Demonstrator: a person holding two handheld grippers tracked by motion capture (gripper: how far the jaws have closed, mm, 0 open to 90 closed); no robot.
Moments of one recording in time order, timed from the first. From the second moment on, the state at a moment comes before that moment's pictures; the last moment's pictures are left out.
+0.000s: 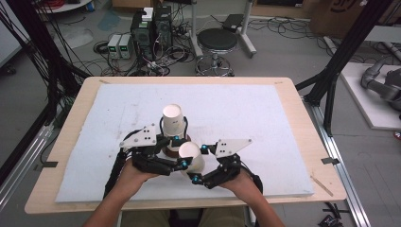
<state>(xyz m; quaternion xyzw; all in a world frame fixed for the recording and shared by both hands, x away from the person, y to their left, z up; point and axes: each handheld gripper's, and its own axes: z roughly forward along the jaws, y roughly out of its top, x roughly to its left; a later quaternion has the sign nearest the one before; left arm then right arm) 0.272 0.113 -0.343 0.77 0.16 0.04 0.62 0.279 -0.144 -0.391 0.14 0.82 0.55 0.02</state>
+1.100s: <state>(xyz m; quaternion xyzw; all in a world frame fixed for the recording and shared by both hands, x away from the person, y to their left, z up) 0.274 0.128 -0.340 0.79 0.17 0.03 0.59 0.292 -0.148 -0.385 0.09 0.87 0.48 0.03</state>
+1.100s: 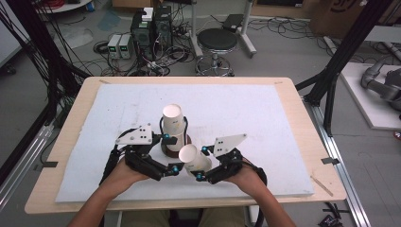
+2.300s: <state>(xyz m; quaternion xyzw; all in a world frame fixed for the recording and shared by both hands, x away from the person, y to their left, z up) 0.283 0.125 -0.354 0.85 0.15 0.00 0.50 0.302 -0.101 -0.361 -0.01 0.95 0.31 0.02</state>
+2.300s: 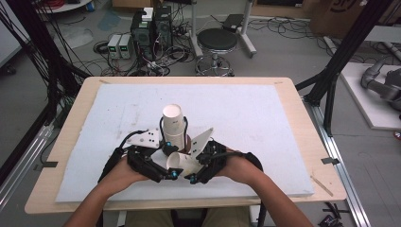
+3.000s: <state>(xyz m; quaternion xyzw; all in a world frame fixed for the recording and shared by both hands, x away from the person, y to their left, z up) 0.285 0.121 -0.361 0.86 0.13 -0.02 0.49 0.304 -0.094 -0.364 -0.02 0.96 0.26 0.00</state>
